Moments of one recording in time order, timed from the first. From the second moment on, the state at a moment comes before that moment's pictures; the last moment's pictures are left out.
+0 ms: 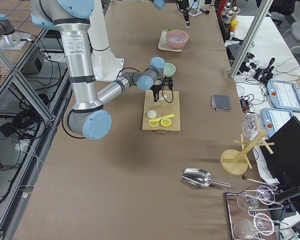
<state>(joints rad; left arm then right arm) -0.97 -2.06 -1.79 -1.91 -2.03 -0.99 0.67 -1.38 1.87 -1.39 2.03 0.93</state>
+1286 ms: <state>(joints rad) -0.46 -2.30 -1.60 -2.02 -1.58 -1.36 0.71 -1.13 1.89 -1.51 2.09 1.11</state>
